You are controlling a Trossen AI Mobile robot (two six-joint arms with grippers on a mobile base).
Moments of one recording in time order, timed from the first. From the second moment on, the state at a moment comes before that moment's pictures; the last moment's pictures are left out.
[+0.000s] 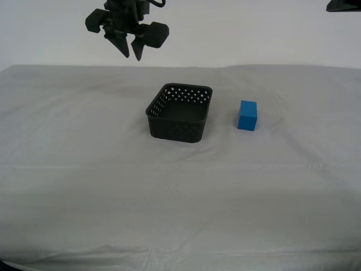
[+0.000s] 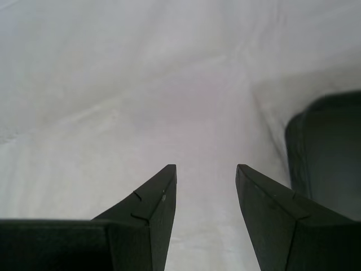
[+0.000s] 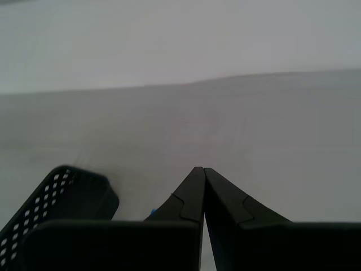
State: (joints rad) arm 0 0.14 1.07 0.68 -0.06 -0.11 0.16; arm 1 -0.43 2.11 1.71 -0.74 -0.18 -0.06
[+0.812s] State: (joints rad) arm 0 0.34 1.68 1.03 -0.35 -0.11 0.25; arm 1 -0.15 2.09 1.70 -0.69 -0.18 0.03
